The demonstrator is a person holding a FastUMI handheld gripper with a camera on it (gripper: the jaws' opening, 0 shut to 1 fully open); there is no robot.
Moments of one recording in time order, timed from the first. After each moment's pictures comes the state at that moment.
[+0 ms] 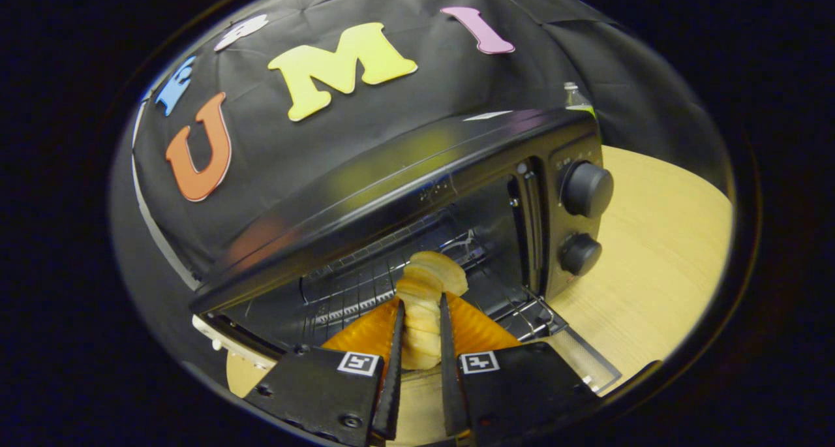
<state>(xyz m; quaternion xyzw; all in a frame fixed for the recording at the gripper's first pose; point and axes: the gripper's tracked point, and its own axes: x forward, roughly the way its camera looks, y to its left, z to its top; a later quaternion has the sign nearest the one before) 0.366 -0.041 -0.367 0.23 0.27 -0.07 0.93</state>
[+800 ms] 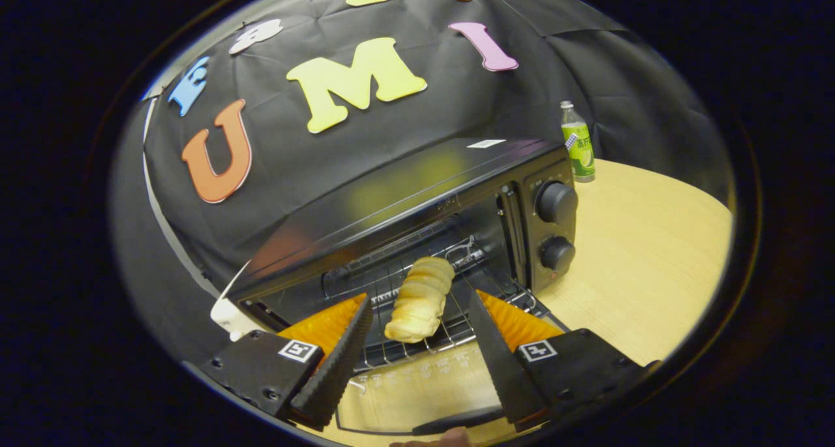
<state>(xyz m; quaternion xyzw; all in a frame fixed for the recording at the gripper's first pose) 0.306 -0.031 -0.331 0.23 0.25 -0.05 0.94</state>
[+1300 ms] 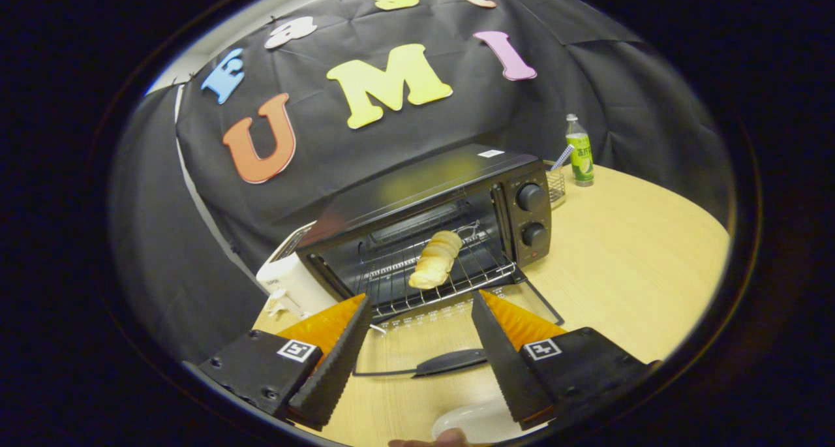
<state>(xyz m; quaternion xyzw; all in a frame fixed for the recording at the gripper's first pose) 0.210 -0.020 -0.295 0.17 0.25 0.01 0.95</state>
